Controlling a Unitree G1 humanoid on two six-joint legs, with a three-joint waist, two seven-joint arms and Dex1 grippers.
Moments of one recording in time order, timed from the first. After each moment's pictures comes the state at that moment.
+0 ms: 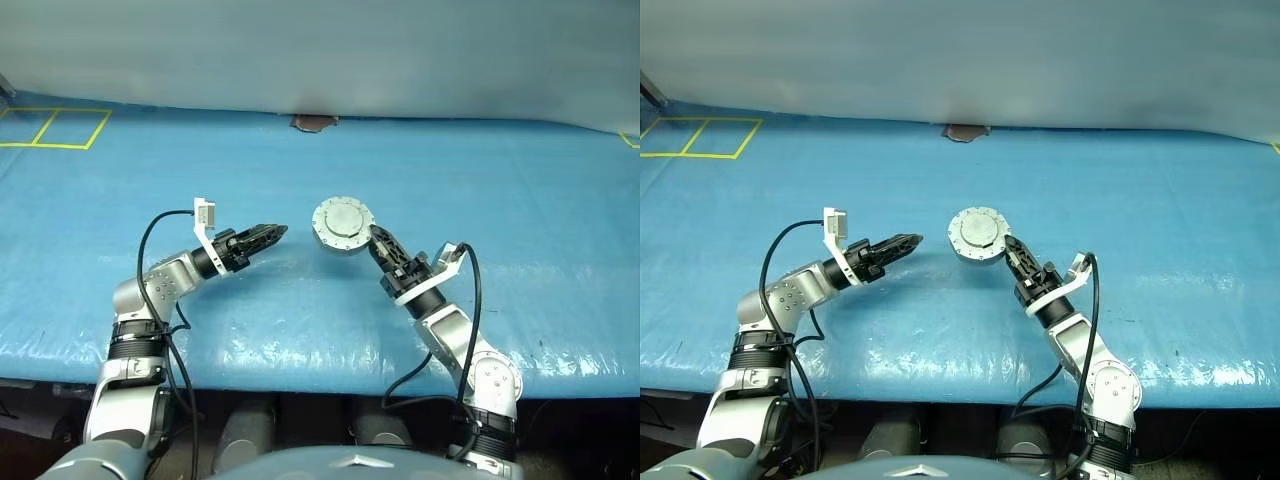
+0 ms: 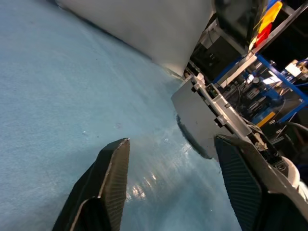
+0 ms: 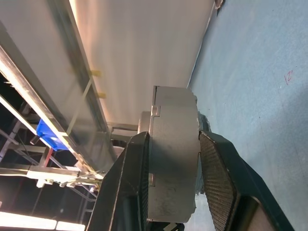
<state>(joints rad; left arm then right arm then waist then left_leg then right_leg) -0.45 0.34 0.19 0.31 -0.71 0.80 -0.99 -0.05 0.05 -0.31 -0.16 1.45 0.77 0.10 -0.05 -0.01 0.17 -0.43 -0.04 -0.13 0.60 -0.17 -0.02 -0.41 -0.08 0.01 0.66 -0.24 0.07</state>
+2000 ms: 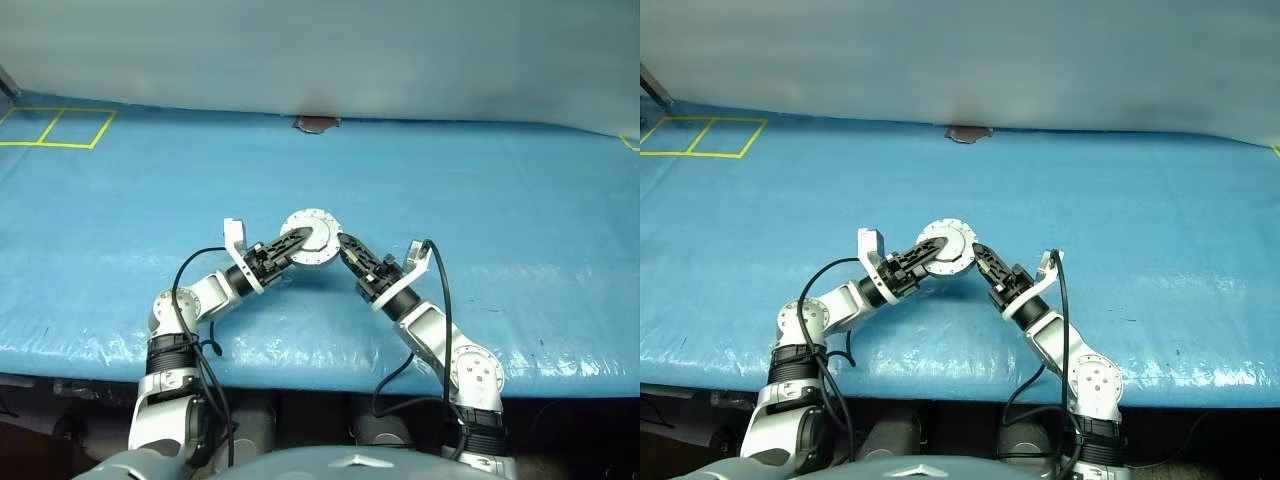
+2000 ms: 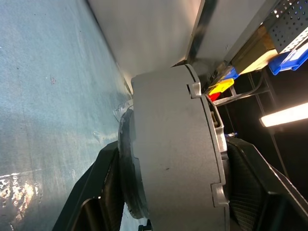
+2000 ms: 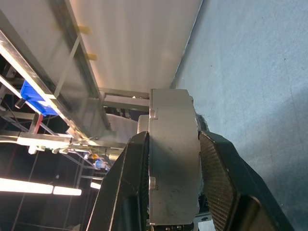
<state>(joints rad) -0.41 0.10 0.34 0.31 -1.01 1.13 -0.67 -0.04 0.04 -0.15 -0.18 1.44 0.77 0.06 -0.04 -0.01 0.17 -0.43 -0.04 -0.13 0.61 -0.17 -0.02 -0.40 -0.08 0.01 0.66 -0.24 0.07</state>
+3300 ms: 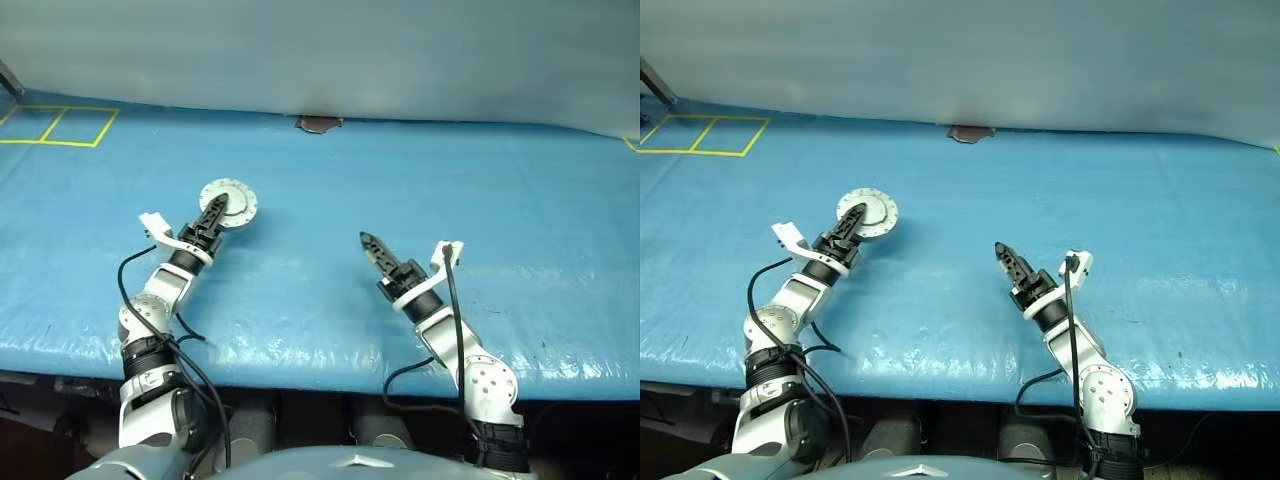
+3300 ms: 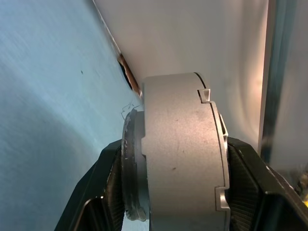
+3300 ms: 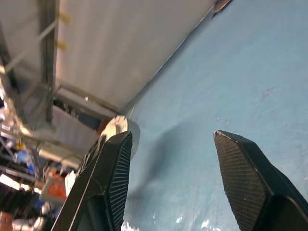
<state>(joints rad) -0.43 0.13 0.62 0.36 -0.98 0.67 -0.45 0.04 -0.10 -0.07 -0.30 1.04 0.58 0.26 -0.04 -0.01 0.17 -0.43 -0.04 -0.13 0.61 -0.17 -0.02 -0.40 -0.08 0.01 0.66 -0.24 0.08</state>
